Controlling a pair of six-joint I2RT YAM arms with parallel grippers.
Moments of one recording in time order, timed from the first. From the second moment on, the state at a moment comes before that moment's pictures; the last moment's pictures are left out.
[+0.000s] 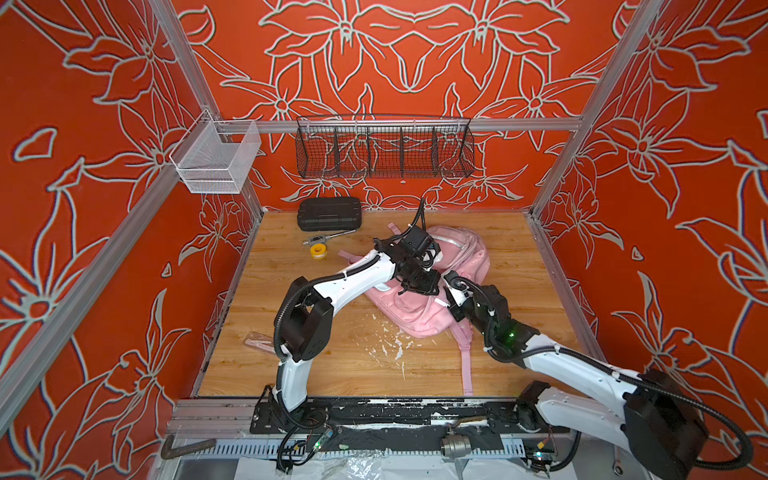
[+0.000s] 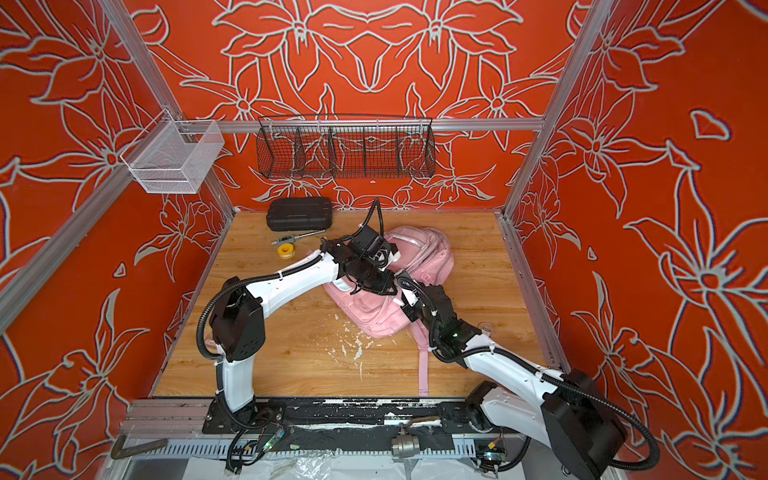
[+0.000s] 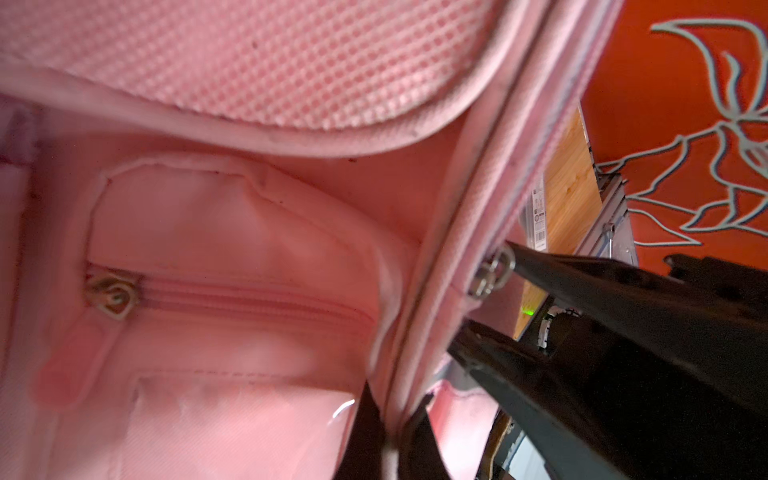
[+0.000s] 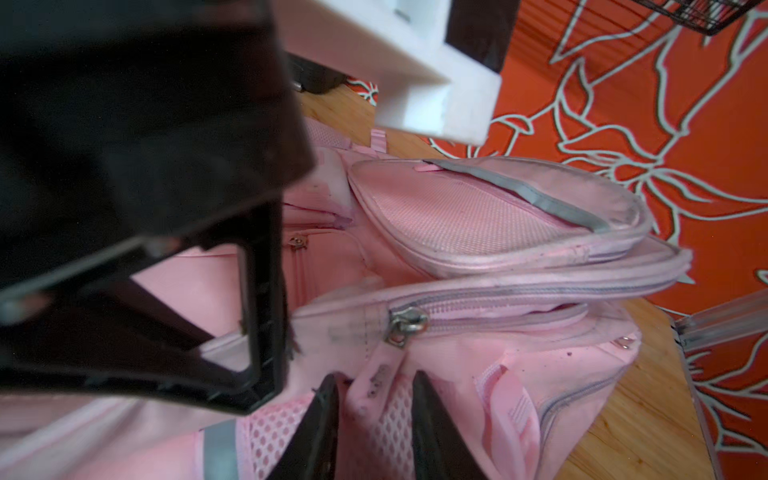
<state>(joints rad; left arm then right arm) -0.71 1.97 1.71 -0.79 0.47 -0.36 0.63 1.09 0.45 0.26 0.25 -0.26</state>
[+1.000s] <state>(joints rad) -0.72 1.99 1.73 -0.86 0.43 -0.27 0.62 1.07 0.45 0.29 0.23 -0.19</state>
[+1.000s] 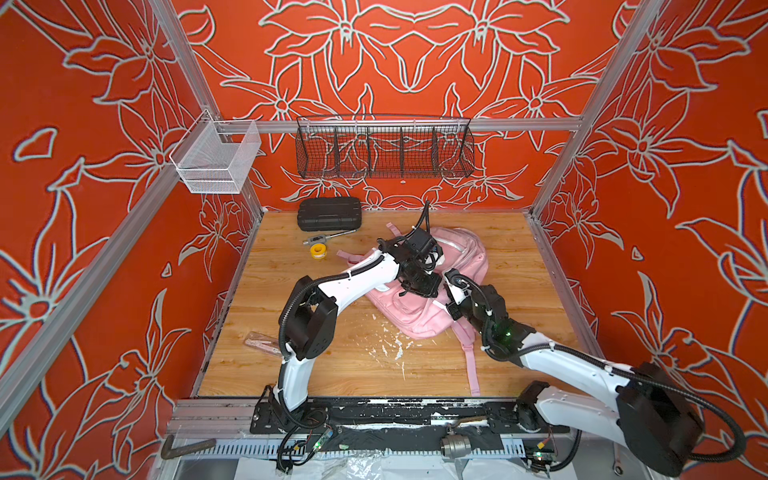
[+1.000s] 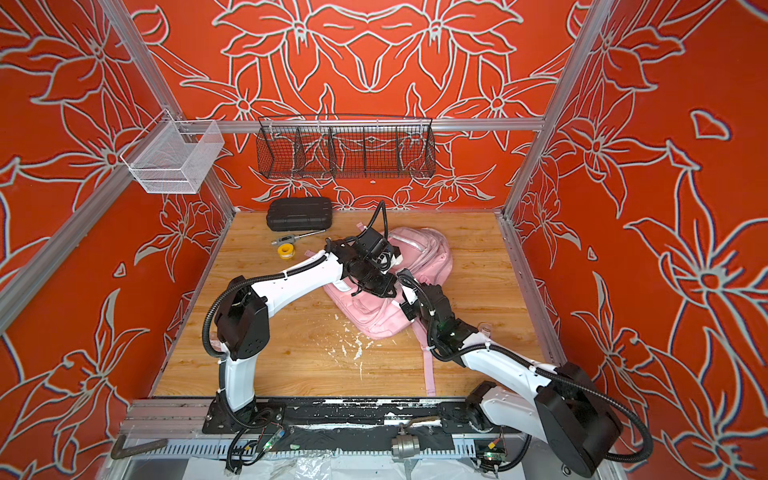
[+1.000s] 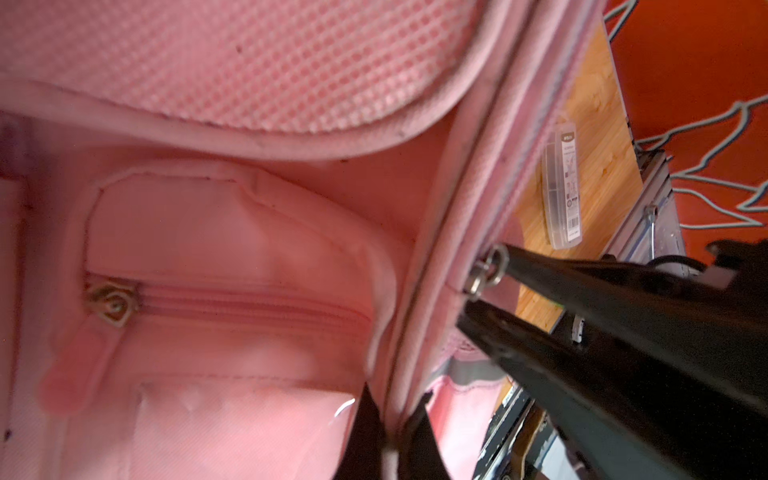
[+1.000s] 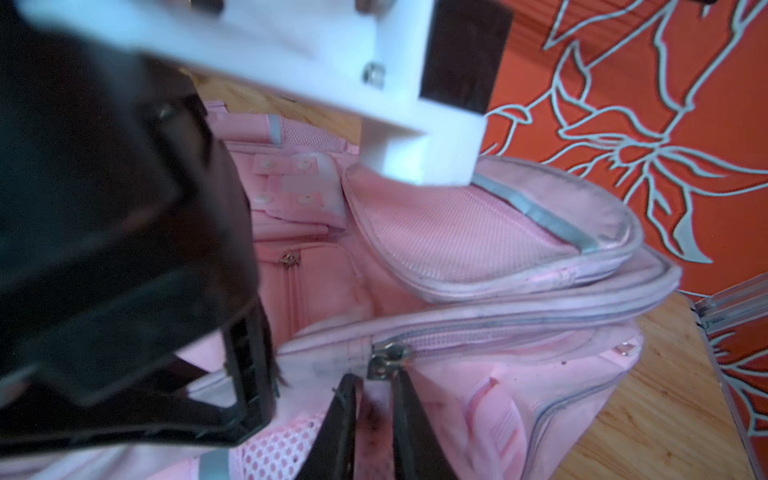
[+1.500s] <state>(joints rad) -0.73 1.93 1.72 -0.98 0.47 -0.12 0.49 0.87 0.43 0.12 -0.04 -0.17</state>
